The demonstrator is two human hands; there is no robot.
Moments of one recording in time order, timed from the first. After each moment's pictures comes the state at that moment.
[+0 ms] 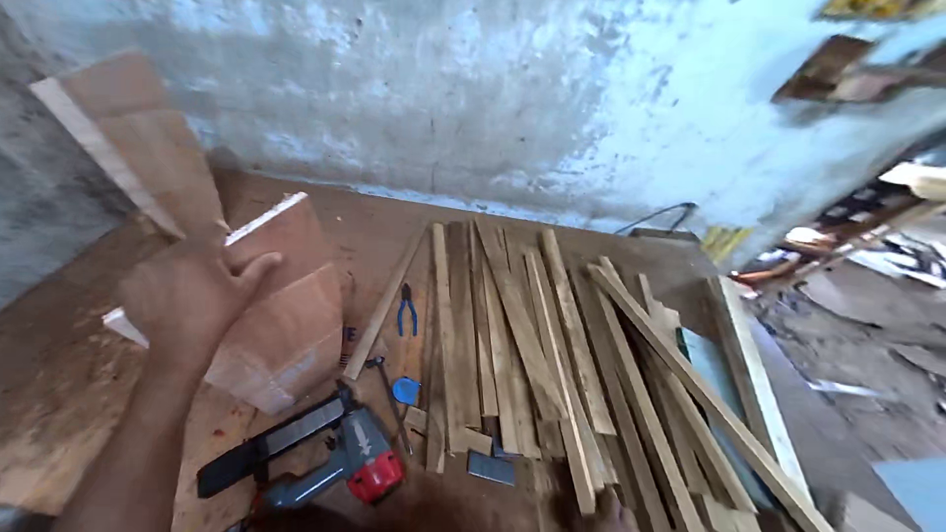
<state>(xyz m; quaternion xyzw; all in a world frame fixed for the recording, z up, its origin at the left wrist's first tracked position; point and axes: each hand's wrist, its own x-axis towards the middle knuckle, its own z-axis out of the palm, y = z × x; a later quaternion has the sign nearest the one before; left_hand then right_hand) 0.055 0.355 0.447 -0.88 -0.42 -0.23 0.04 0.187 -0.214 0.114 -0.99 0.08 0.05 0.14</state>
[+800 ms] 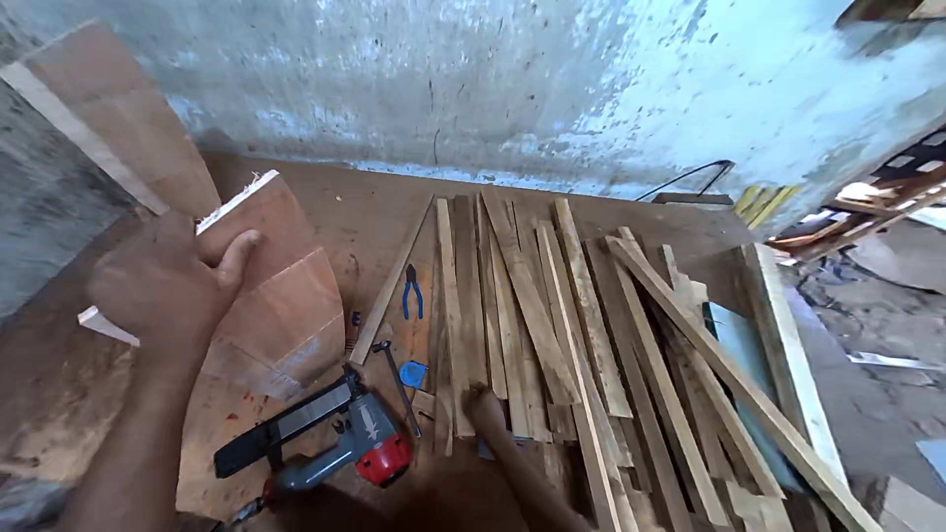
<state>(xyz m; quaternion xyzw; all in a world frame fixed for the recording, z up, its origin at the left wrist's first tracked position) 0.057 0.371 0.425 -0.85 -0.42 -0.28 0.15 0.244 0.027 0.114 -0.90 -0.03 0.32 0.29</state>
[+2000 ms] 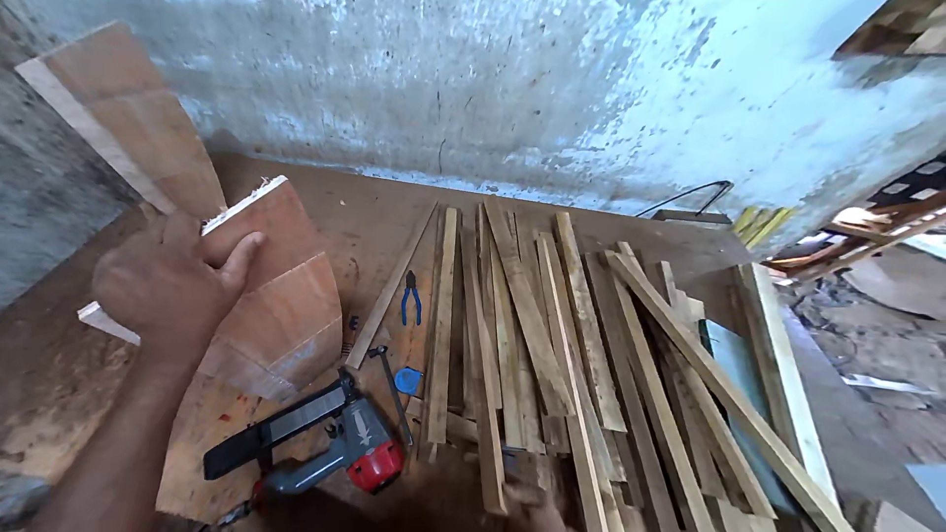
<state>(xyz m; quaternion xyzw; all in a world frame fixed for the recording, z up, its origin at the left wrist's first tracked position) 0.058 0.371 0.422 -0.85 -0.39 -0.30 0.16 0.160 -0.112 0.172 -0.46 0.02 0.49 0.74</state>
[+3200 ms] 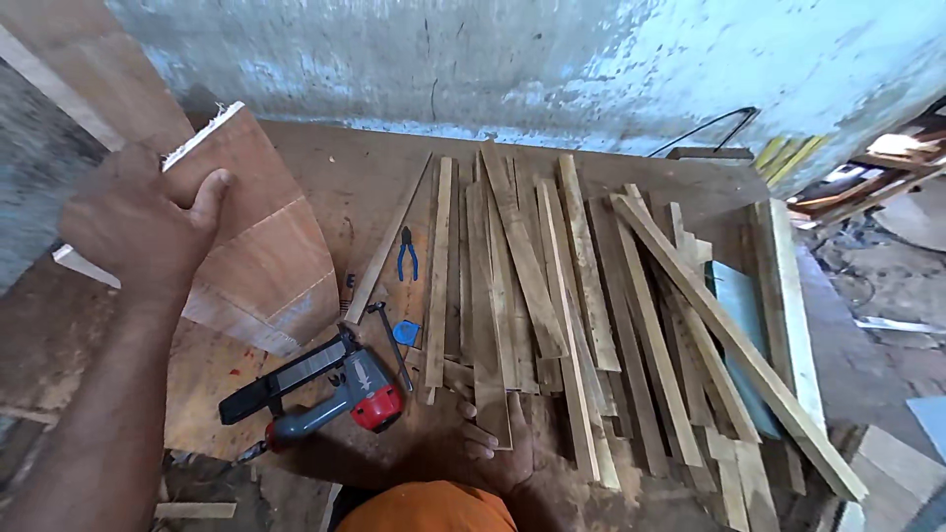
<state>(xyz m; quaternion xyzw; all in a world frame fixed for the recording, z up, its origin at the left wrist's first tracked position) 0.076 0.350 0.448 -0.84 -0.43 -0.28 0.13 0.140 -0.078 0.158 0.03 0.07 0.54 0.84</state>
